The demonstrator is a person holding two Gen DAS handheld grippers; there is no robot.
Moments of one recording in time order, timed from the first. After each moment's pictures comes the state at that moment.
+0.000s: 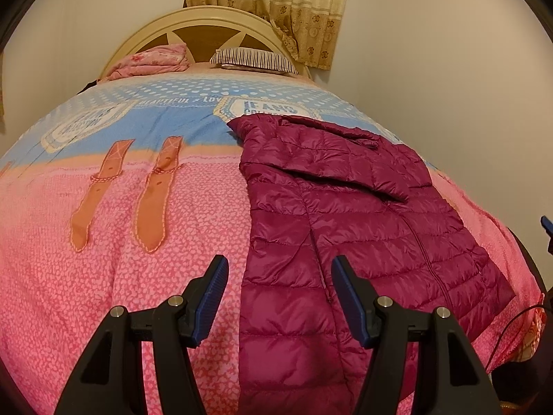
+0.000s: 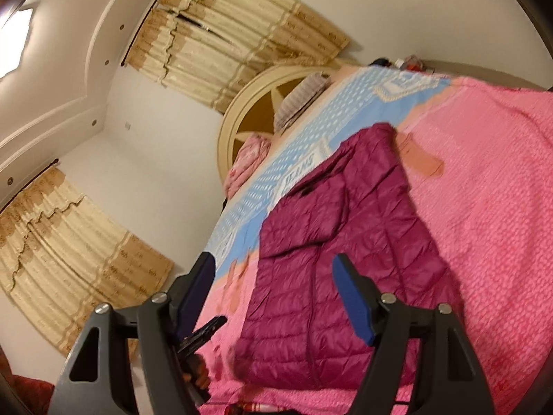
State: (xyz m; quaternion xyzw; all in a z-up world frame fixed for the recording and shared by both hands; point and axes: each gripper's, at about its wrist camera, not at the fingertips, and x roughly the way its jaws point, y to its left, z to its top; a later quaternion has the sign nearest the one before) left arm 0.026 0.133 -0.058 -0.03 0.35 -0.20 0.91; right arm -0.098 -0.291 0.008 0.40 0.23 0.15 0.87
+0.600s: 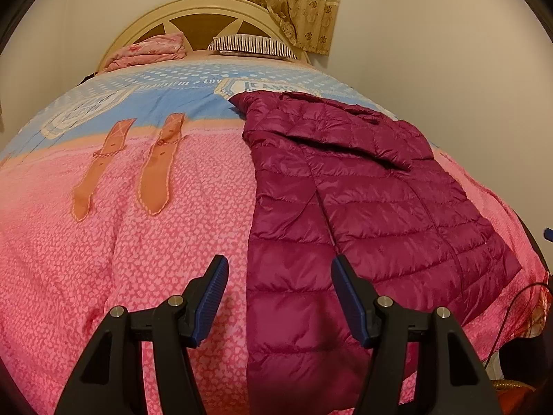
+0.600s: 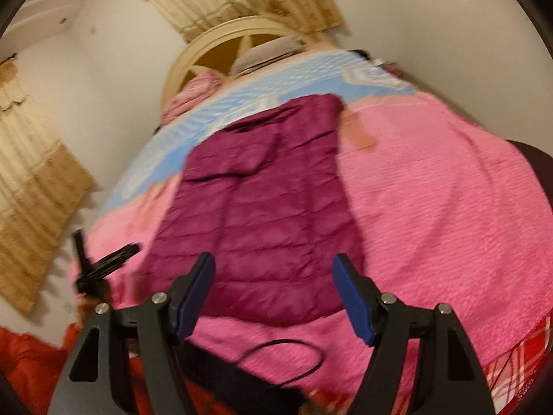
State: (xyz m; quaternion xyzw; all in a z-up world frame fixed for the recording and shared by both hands) left arm 0.008 0.140 -0.082 -0.01 0.38 -0.20 0.90; right arm -0.137 -0.277 -0.008 0.21 0.37 0.04 0.90
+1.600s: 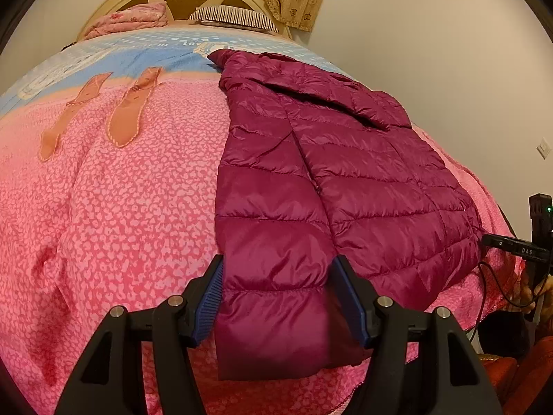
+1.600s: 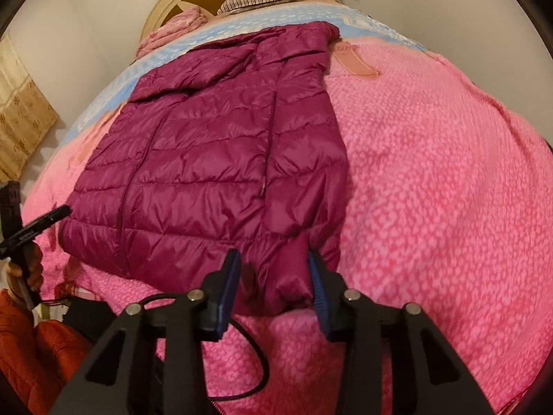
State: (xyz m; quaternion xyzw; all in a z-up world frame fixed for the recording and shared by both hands) left arm -0.011 0.143 -0.117 -0.04 0.43 -0.26 0.86; right arm -0.094 -0.268 -0.109 0.12 0.48 0.03 0.87
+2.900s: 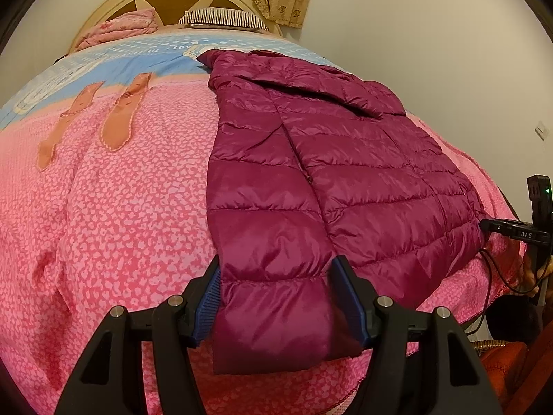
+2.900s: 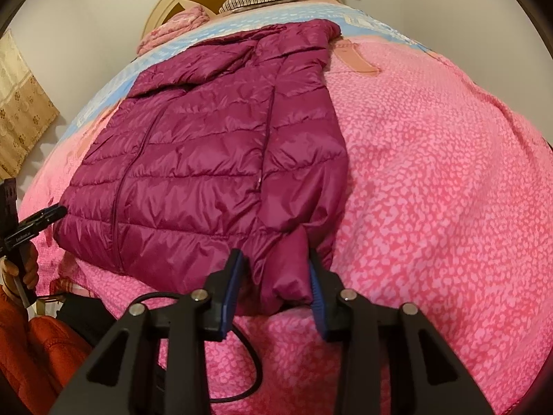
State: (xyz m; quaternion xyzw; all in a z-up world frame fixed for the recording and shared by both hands) left arm -0.016 0.138 -0.119 -0.01 0.43 -0.27 0.86; right arm -0.092 -0.266 -0.116 0.11 0.48 0.03 0.87
